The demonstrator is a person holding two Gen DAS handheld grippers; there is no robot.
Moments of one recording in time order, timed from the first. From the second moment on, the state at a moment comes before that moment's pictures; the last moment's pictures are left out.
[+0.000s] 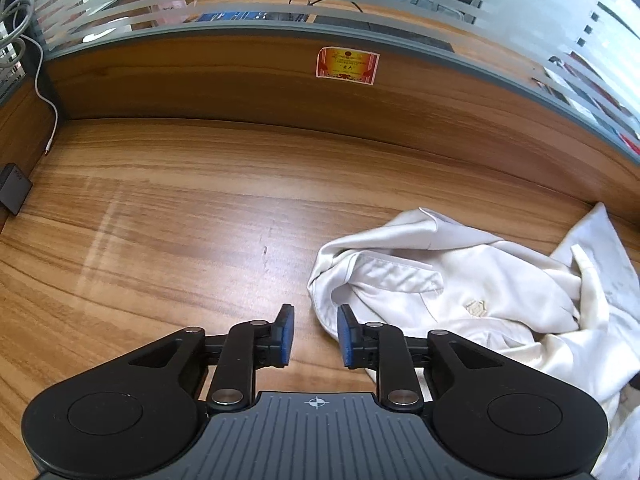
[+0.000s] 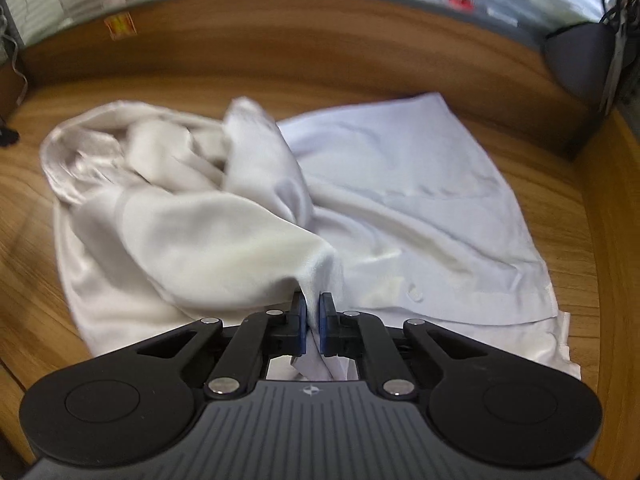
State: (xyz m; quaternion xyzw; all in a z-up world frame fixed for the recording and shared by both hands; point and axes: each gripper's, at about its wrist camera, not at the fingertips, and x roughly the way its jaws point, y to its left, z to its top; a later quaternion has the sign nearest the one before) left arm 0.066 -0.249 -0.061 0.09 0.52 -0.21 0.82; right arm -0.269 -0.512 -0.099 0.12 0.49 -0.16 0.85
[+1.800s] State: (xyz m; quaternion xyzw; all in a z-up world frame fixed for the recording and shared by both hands) left arm -0.015 -0.307 -0.119 0.22 0.51 -0.47 0.69; right arm -0.322 -0.319 -0.079 0.30 0.44 -0.26 0.80
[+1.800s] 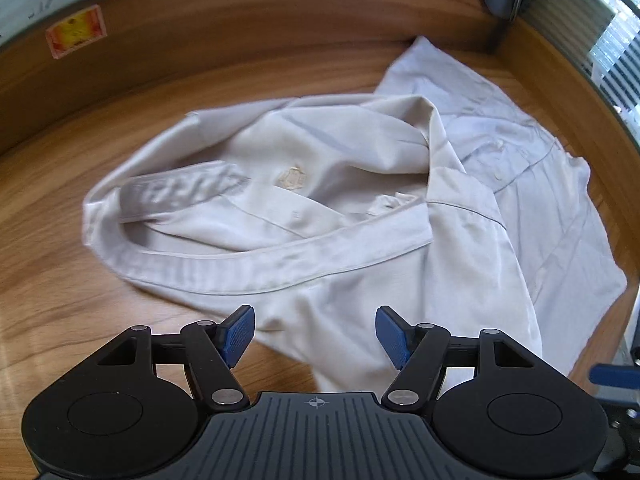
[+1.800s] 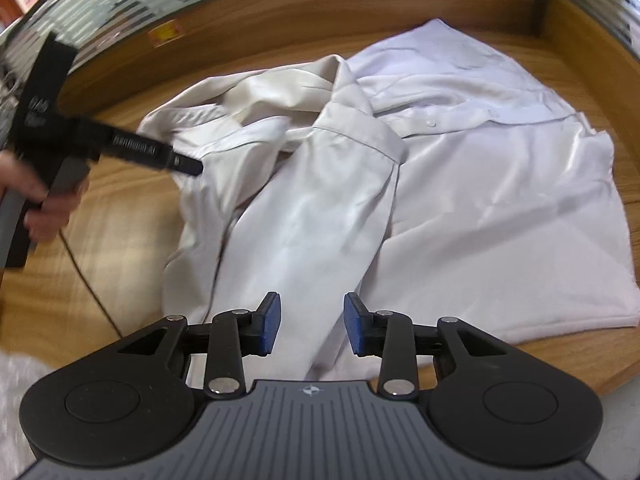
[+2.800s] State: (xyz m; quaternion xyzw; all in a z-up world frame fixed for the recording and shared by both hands) left arm 0.017 -0.167 -0.110 0.11 0.56 -0.25 0.78; right arm -0.234 -0.427 -0.149 0.26 0.48 -0.28 0.79
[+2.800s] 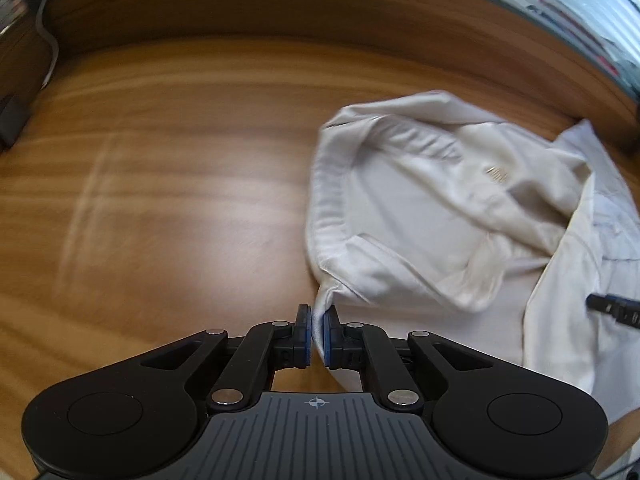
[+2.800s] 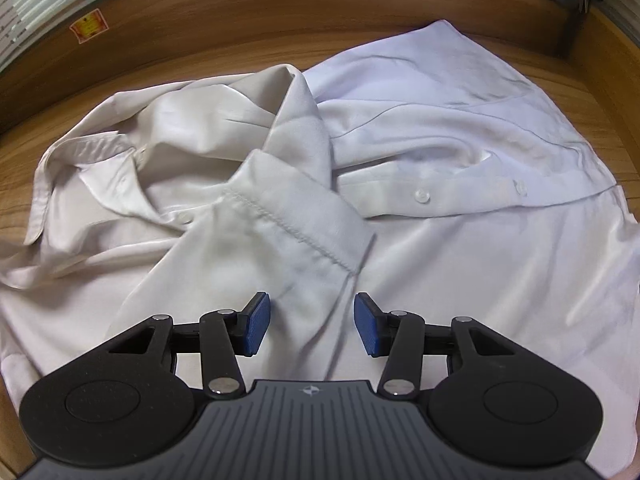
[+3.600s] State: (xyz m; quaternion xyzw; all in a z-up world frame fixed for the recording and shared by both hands) left arm 0.026 -0.147 -0.120 0.15 0.54 -0.36 0.75; right arm -0.402 -0.233 -0.056 0.35 0.40 -0.40 0.75
